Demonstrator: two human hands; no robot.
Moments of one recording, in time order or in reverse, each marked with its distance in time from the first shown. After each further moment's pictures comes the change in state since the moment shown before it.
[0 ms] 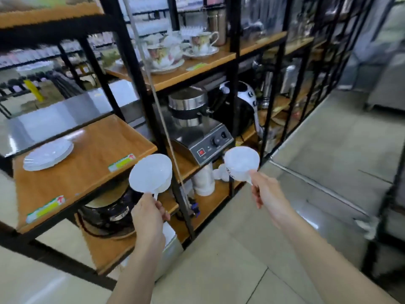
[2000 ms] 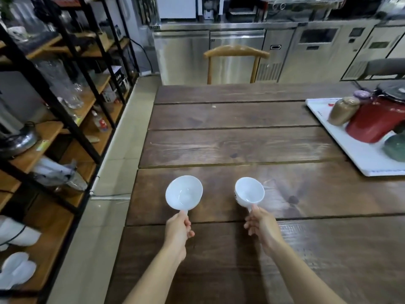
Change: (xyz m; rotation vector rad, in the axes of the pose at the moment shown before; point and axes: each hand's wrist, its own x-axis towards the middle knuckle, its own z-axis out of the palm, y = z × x) left_hand -0.389 -0.295 0.680 0.645 -0.954 -0.356; right_hand 0.082 0.149 -0.739 0.470 0.875 0.290
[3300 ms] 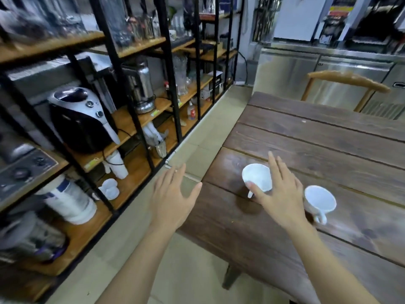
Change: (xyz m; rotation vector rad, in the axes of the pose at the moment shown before) left_hand -0.113 -0.014 -0.168 0.964 0.633 0.686; right_hand -0.115 -0.035 0.086 -1.112 -0.200 -1.035
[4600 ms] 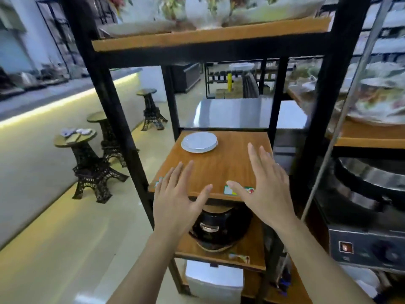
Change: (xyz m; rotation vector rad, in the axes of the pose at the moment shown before) left_hand -0.211 -0.623 -0.404 0.379 0.777 -0.929; right_hand -0.204 -0.825 0.321 0.422 -0.497 -1.266
